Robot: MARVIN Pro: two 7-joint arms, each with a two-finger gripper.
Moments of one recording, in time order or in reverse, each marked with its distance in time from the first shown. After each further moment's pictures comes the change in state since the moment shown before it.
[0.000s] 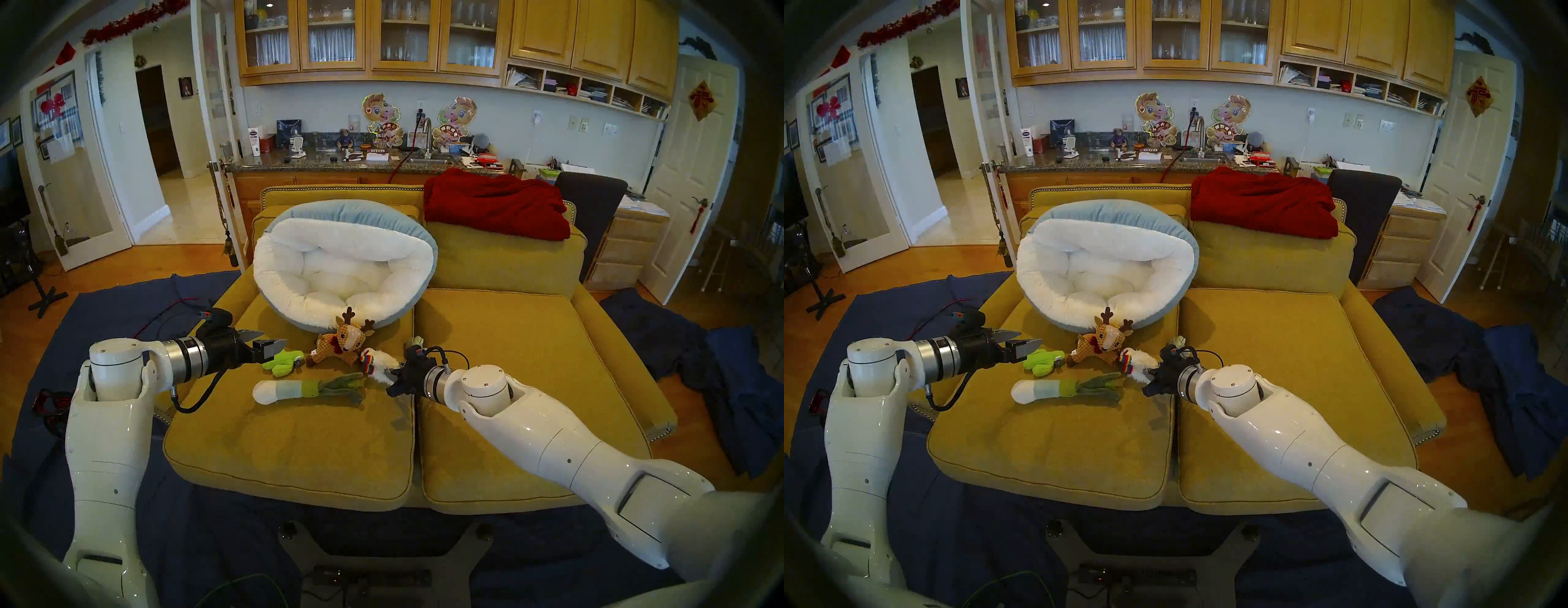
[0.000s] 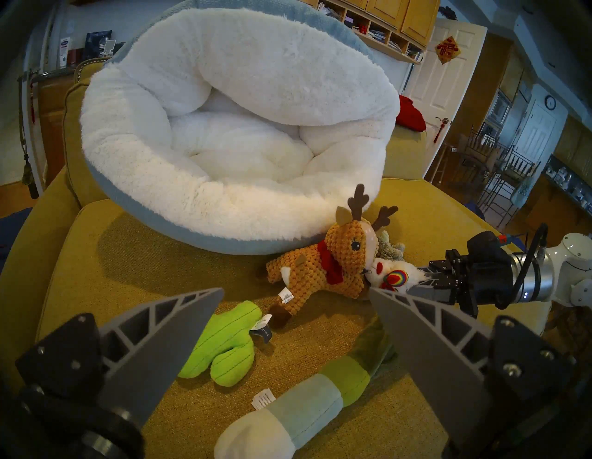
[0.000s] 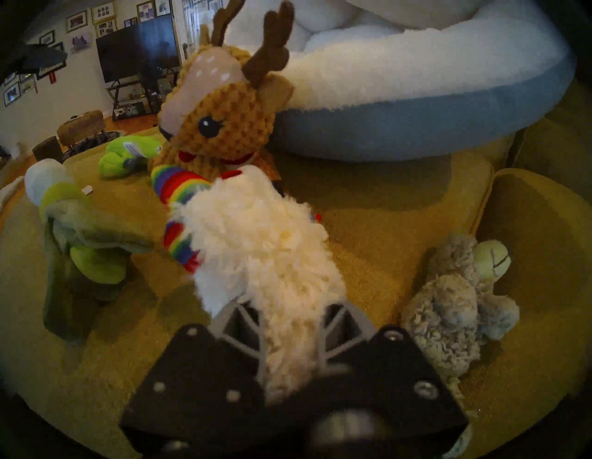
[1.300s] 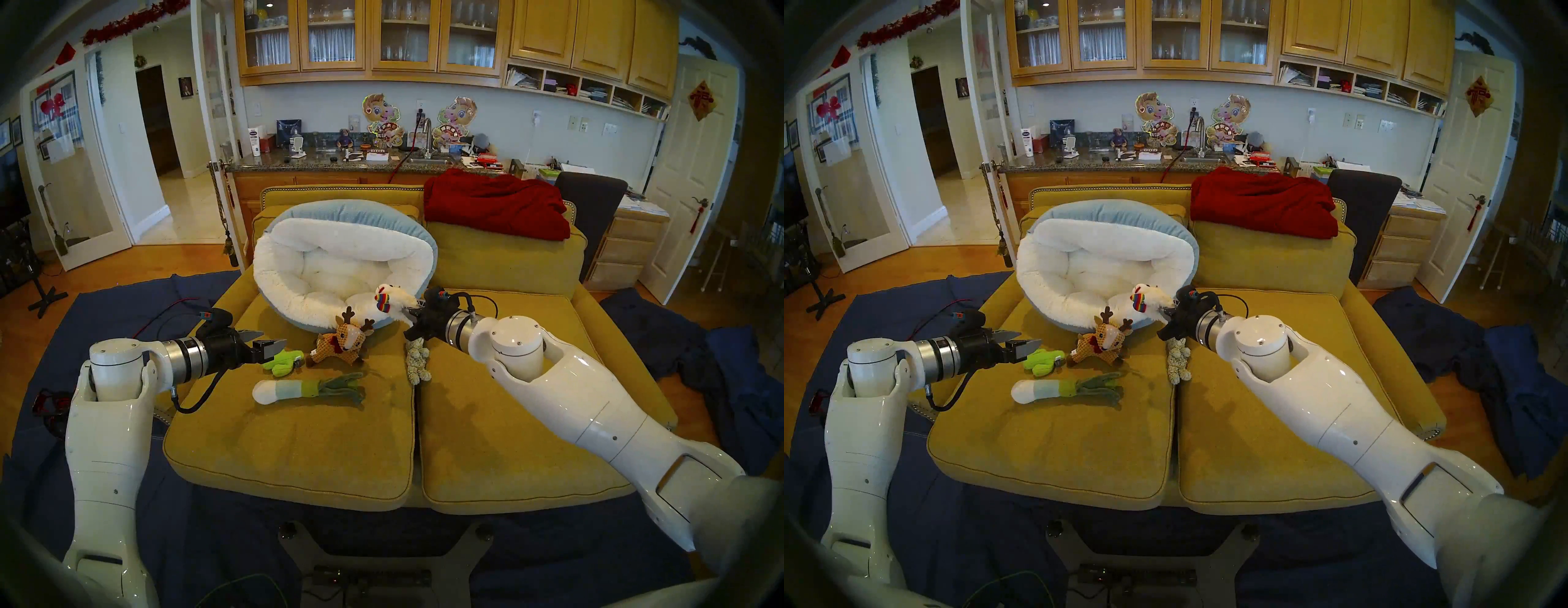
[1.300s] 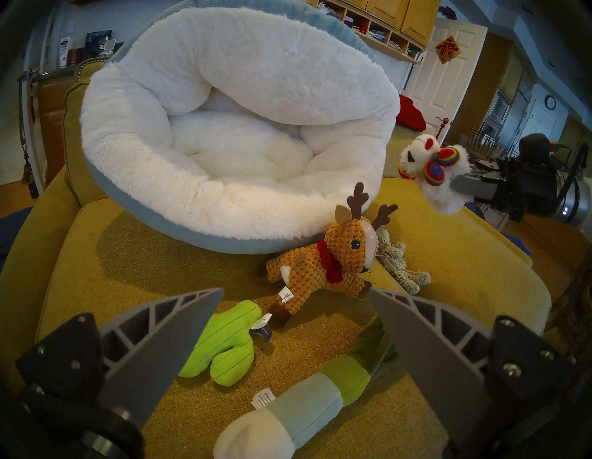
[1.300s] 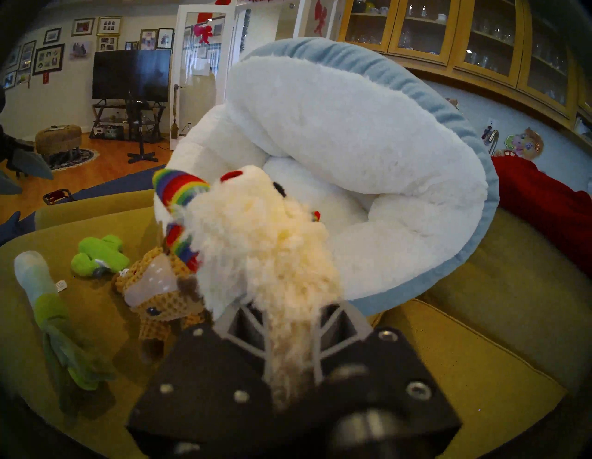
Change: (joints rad) left arm 0.000 0.000 0.000 0.001 0.000 0.000 0.000; right arm 0.058 0.116 0.103 -0.245 -0.035 0.063 -0.089
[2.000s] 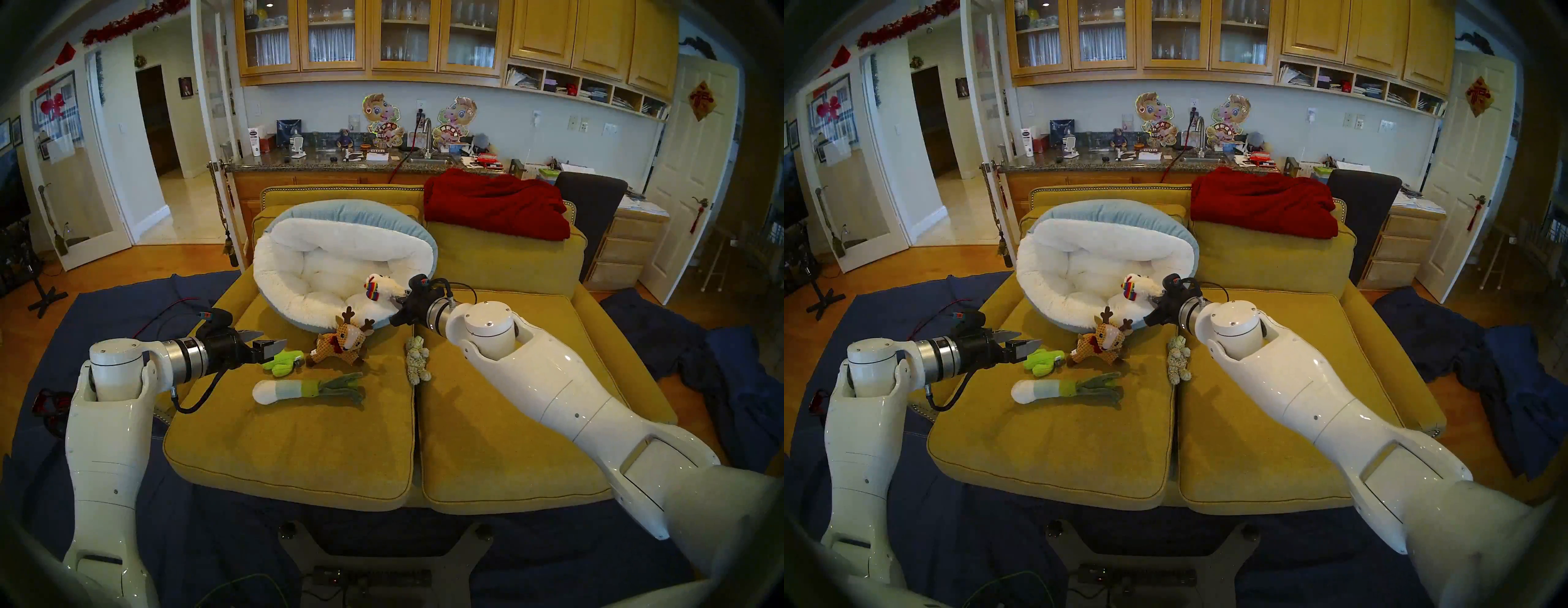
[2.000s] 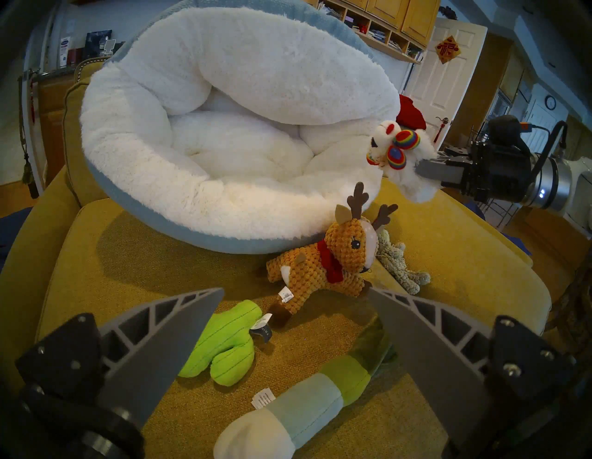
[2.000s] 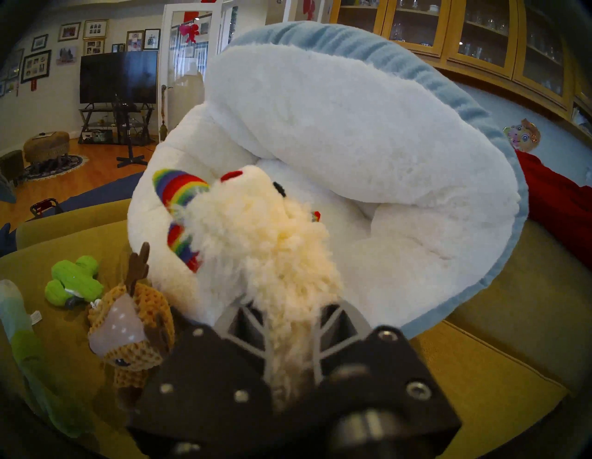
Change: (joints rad) left arm 0.000 0.000 0.000 0.000 0.000 0.000 0.000; right arm 0.112 -0.158 -0.031 0.194 -0.039 -0.010 0.011
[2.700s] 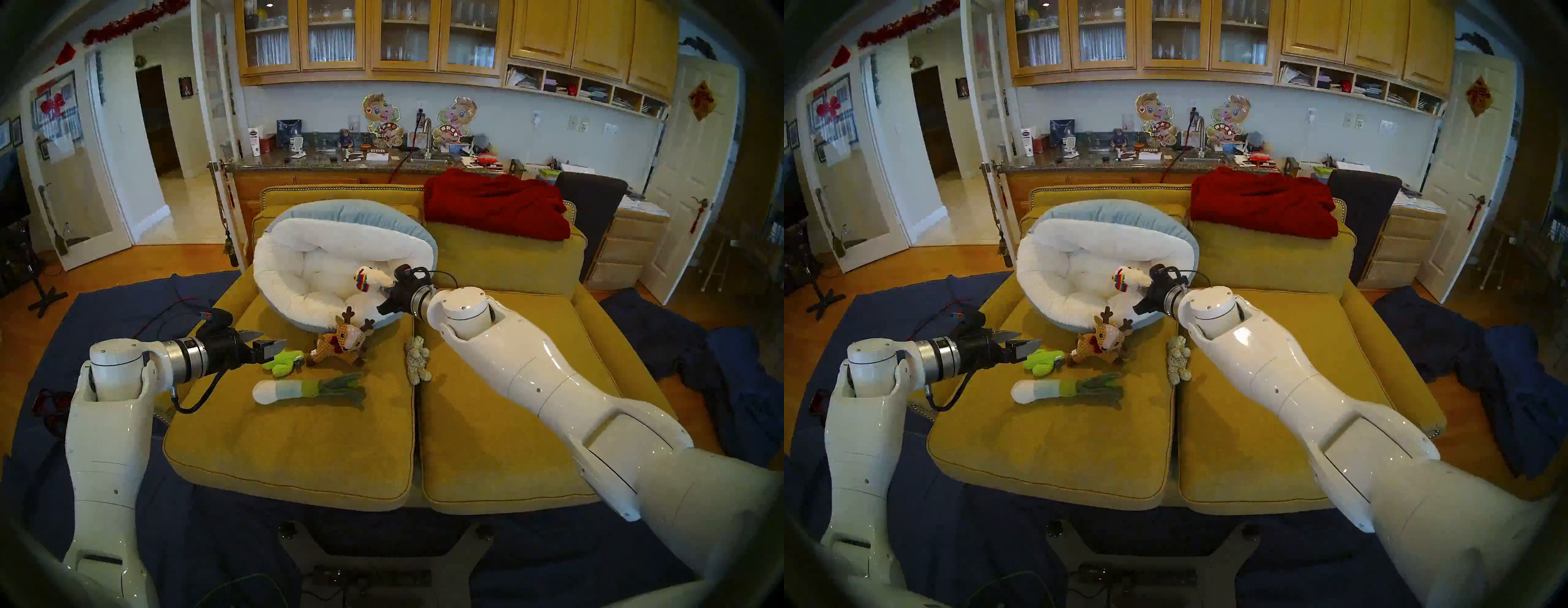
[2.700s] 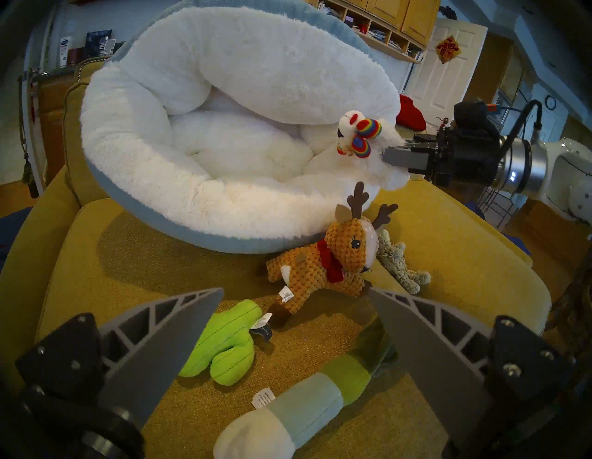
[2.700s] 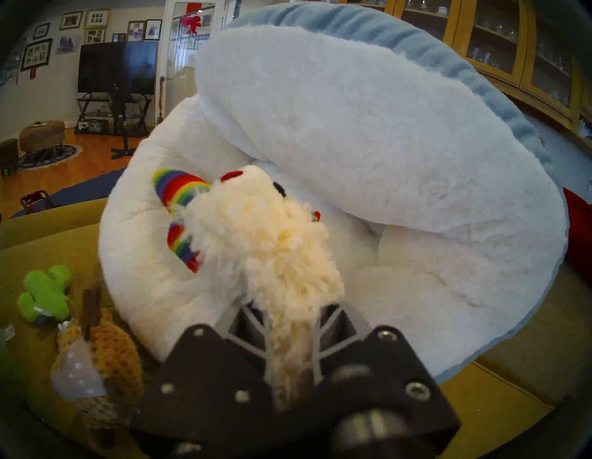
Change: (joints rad) left arm 0.000 0.000 0.000 0.001 0.000 0.000 0.000; right arm 0.126 -0.153 0.028 0.275 -0.109 -0.039 0.040
